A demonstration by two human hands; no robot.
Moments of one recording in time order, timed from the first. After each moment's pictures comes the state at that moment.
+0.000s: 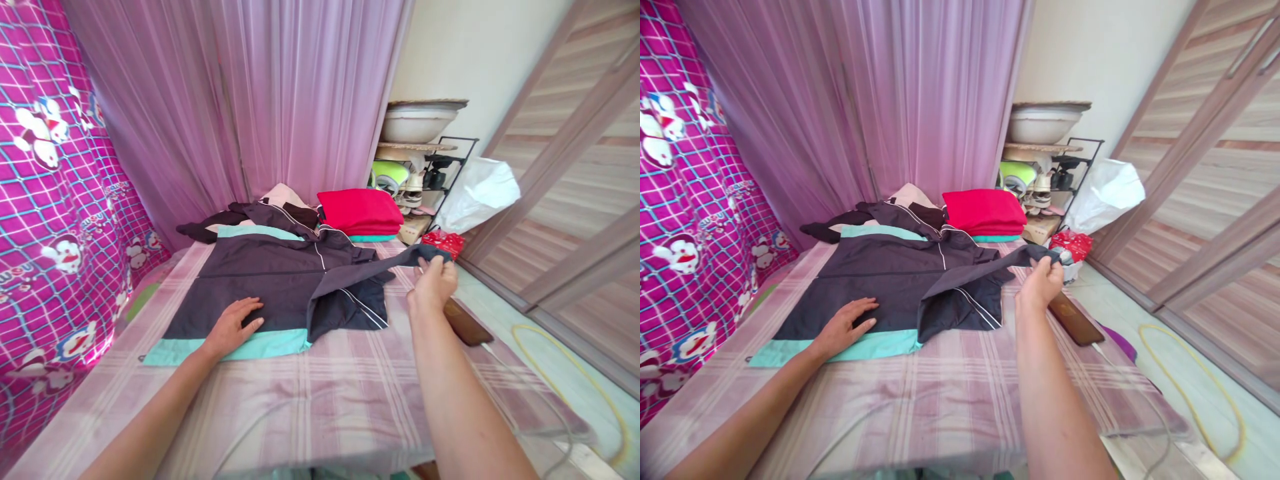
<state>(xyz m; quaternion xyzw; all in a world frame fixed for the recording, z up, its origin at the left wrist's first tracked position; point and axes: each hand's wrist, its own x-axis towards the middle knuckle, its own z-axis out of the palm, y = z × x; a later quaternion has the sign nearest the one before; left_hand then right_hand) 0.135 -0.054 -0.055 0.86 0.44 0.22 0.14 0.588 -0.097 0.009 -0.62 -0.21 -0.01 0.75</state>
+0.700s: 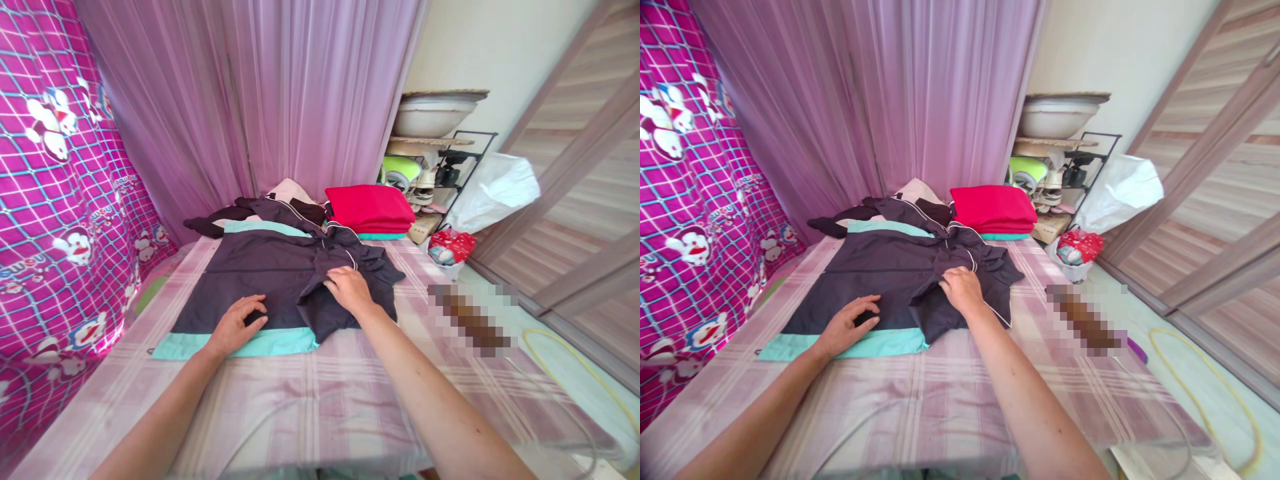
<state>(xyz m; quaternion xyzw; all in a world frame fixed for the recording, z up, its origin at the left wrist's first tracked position) 0.131 -0.064 -0.048 0.85 0.43 0.26 0.17 0.454 -0.081 0.004 -0.65 -0.73 0.02 0.20</state>
